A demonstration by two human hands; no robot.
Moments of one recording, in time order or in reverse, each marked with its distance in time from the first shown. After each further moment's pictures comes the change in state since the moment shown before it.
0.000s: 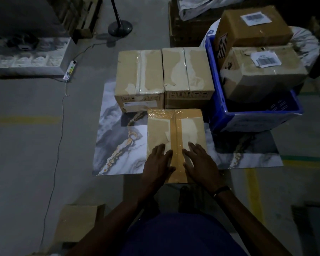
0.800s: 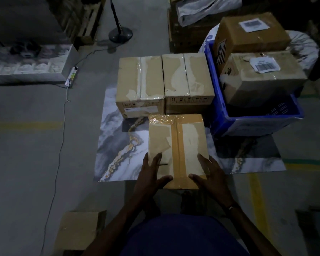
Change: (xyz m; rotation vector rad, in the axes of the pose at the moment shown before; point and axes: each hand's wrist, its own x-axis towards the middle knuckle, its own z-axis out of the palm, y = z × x) left_hand -0.026 -0.038 0.013 -0.403 0.046 -0.153; right_hand -0.026 0.033 0.015 0.419 0.042 0.188
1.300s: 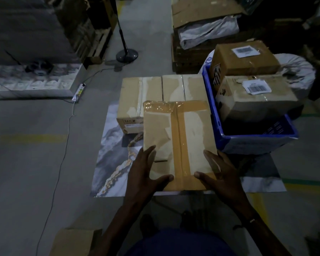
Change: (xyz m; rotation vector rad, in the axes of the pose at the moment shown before) left_hand -0.005 0.091 -0.076 -0.111 0.333 0.236; right_hand 0.013 -0.044 -0.086 0.143 0.182 -0.219
